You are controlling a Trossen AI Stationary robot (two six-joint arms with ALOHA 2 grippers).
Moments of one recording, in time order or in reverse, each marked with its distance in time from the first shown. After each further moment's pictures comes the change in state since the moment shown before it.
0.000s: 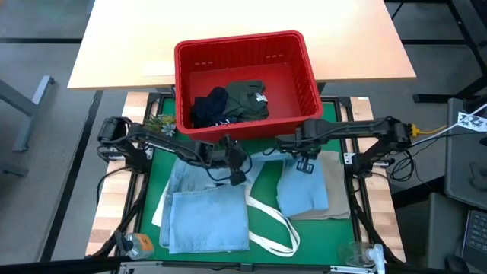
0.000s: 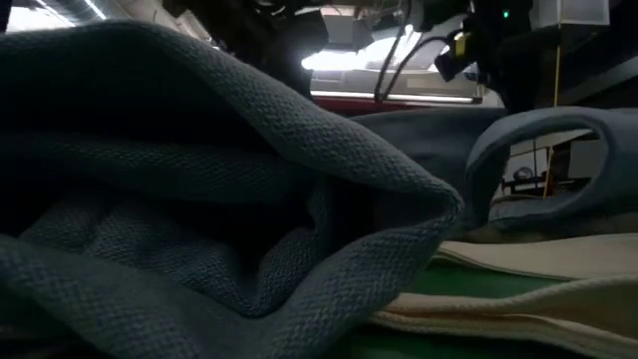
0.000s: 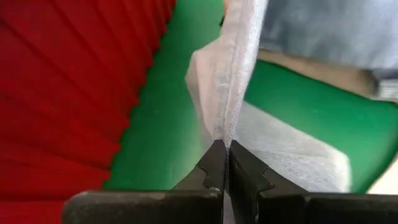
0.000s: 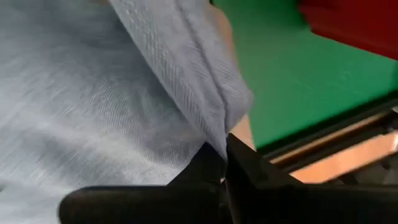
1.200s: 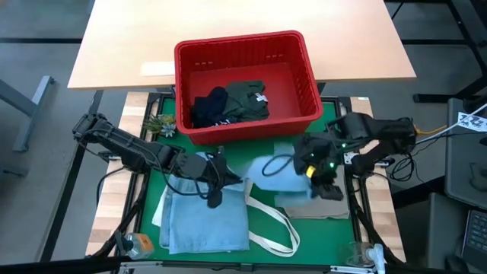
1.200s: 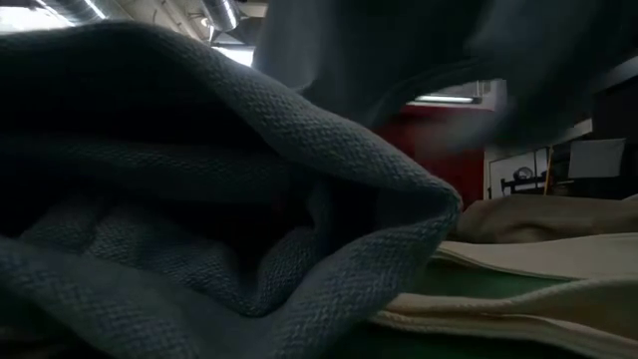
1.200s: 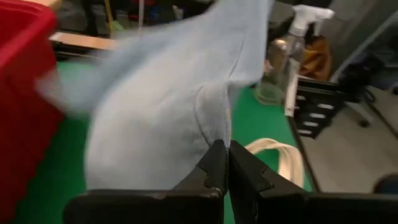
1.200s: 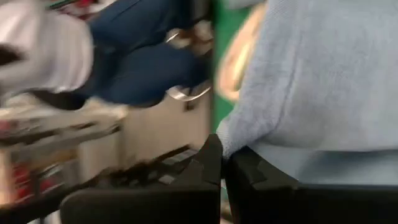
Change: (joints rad) left arm -0.227 -0.290 -0.002 0.148 0.147 0.001; right arm 0.260 -0.002 0.623 -0.006 -0.758 0.029
